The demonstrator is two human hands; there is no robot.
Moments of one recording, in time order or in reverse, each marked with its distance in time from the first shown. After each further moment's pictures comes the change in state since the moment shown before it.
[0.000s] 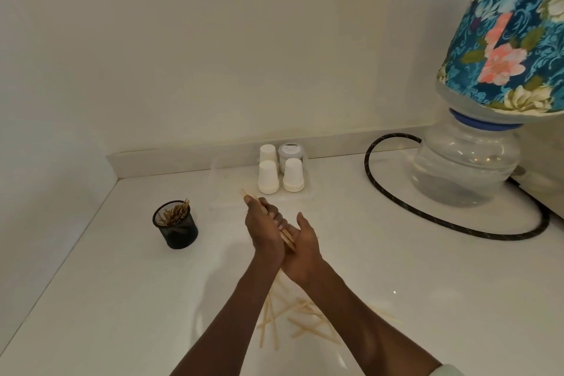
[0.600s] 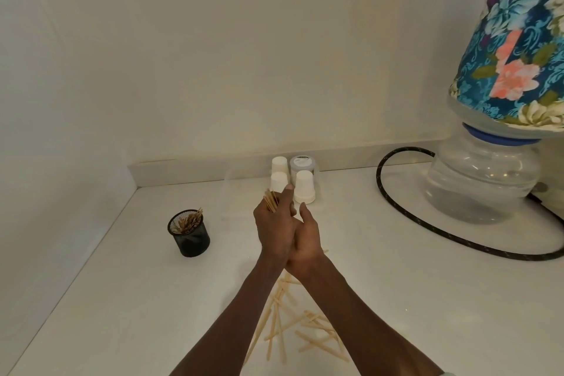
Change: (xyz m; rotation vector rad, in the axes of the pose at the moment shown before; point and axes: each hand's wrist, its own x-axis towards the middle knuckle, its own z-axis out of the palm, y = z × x) left_hand -0.025 0.030 0.020 0.521 -0.043 0.387; right_hand -0.011 -0.005 0.048 0.207 -0.212 0.002
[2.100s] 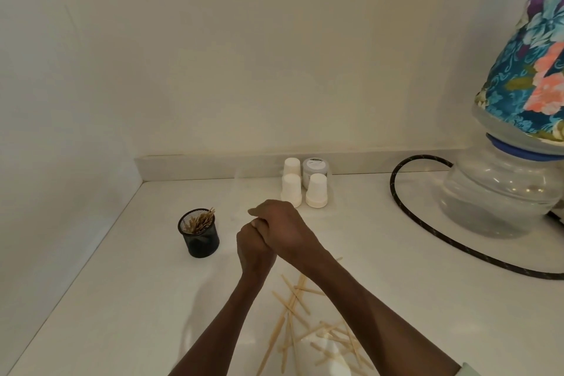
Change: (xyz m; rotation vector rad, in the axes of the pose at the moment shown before) left_hand 0.036 -0.052 -0.074 0.411 0.045 0.137; right_hand 0.017 0.027 0.050 -2.312 -0.171 -0.694
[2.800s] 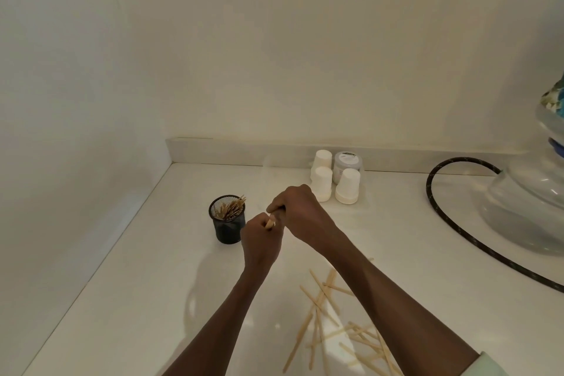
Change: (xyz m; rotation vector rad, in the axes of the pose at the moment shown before) left_hand 0.035 -0.038 -0.041 0.193 0.051 -0.070; right_hand 0.051 -0.016 0.022 0.018 -0.109 0.103
